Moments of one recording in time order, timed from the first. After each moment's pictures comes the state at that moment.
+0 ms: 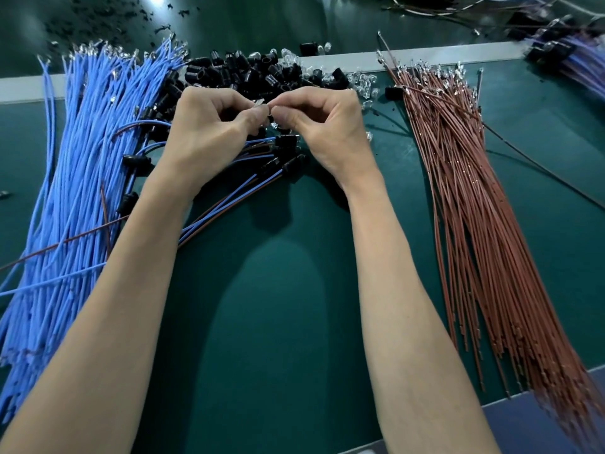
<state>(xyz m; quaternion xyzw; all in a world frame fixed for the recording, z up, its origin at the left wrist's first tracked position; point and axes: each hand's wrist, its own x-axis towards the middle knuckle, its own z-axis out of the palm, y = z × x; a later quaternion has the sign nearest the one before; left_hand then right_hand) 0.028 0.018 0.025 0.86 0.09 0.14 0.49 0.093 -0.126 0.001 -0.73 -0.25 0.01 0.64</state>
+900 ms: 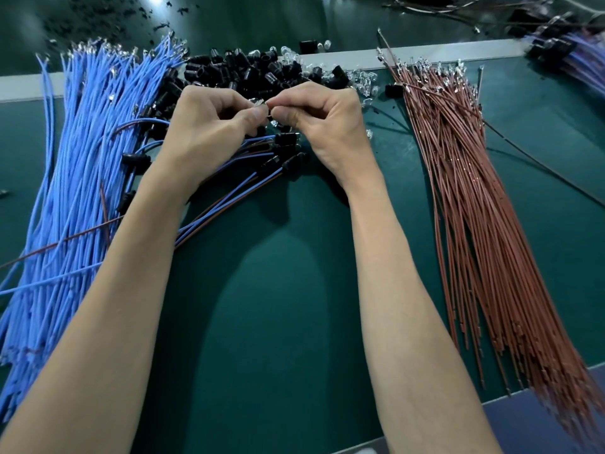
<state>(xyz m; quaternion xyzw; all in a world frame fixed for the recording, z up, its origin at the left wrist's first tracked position) 0.028 0.018 0.026 0.85 0.10 0.11 0.50 0.094 -0.127 -0.001 -0.72 -0.27 0.00 0.64</state>
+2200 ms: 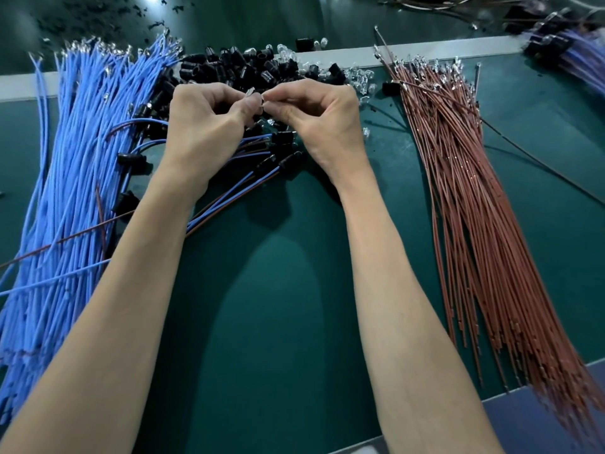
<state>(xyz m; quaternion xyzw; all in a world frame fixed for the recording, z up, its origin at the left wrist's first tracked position) 0.032 0.013 0.021 0.83 0.13 0.16 0.52 0.091 -0.122 -0.001 -0.72 -0.22 -0.02 0.66</state>
